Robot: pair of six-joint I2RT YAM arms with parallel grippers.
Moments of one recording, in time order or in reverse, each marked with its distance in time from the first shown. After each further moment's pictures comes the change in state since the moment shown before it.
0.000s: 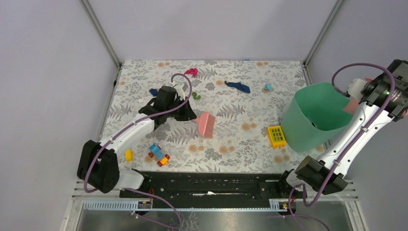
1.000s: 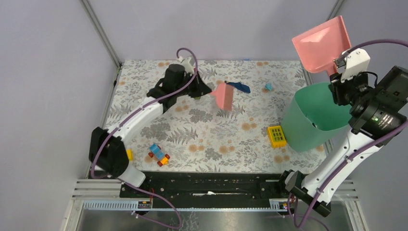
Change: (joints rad) left arm -0.041 0.139 0.290 0.073 -0.002 -0.148; right arm 0.043 -0.147 0.148 -0.051 -1.010 0.789
